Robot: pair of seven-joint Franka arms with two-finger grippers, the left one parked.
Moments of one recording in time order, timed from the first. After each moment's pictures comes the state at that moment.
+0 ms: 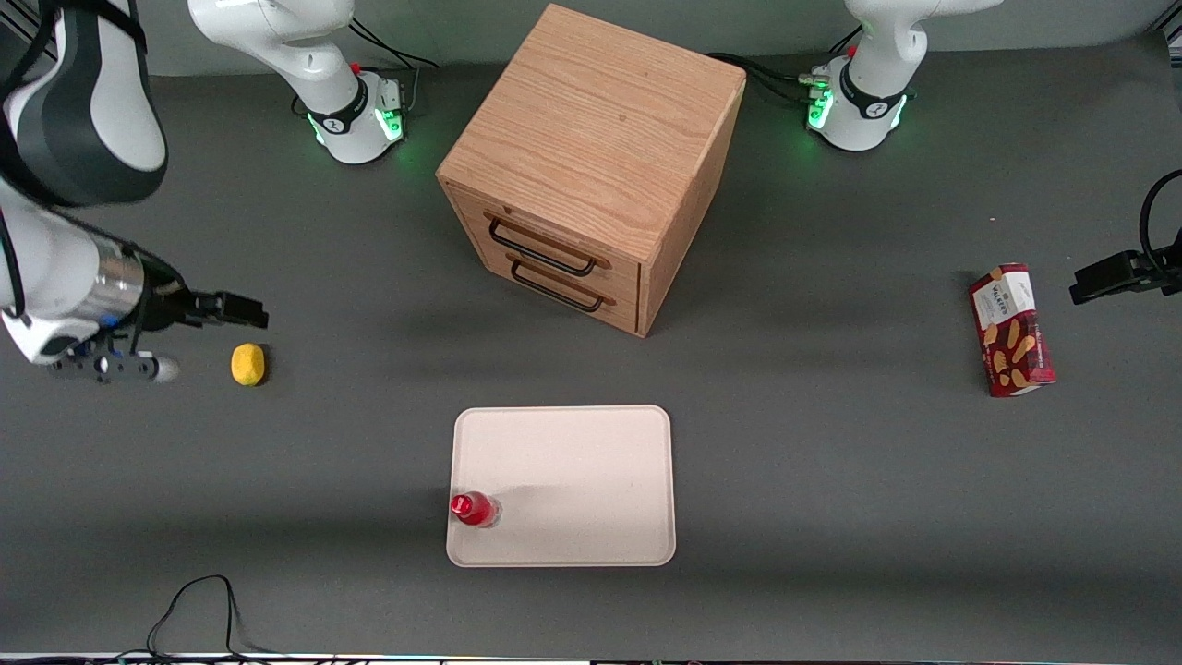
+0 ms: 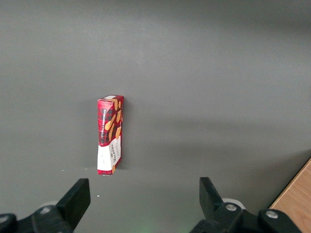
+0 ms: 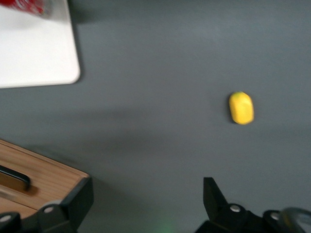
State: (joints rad) arm 0.13 0.07 -0.08 -1.73 0.05 1.65 0.11
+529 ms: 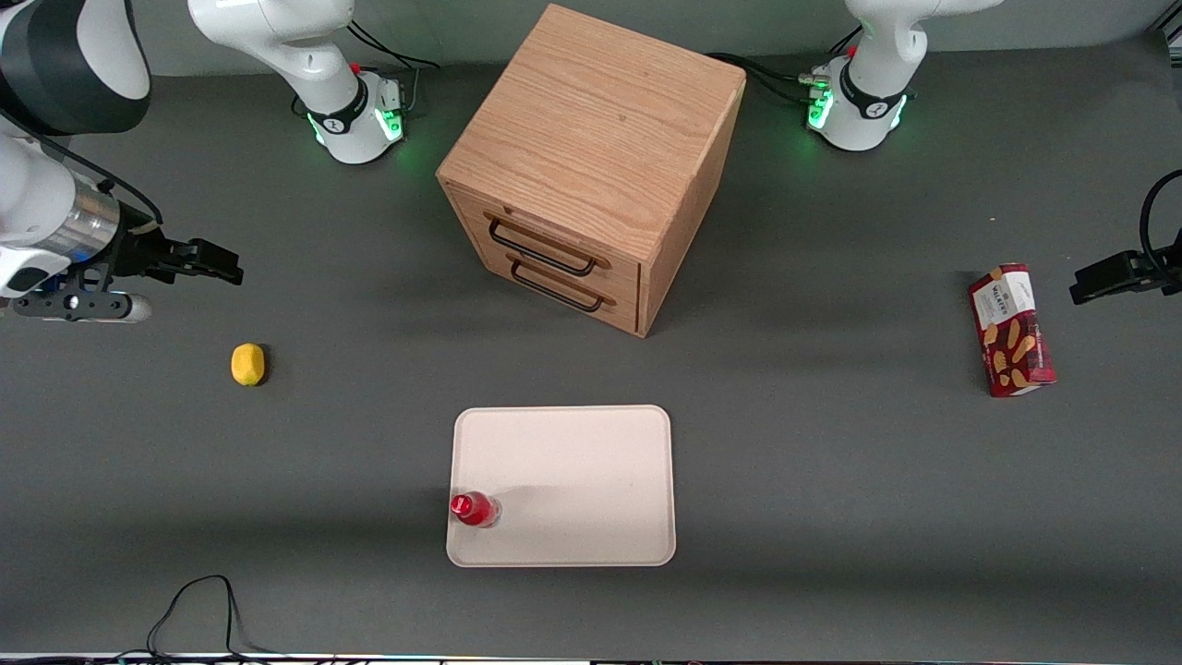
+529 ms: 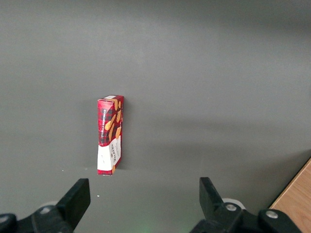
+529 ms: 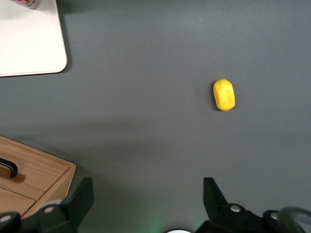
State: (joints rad) arm 0.12 -0.04 -0.09 -1.80 0.02 1.63 0.11
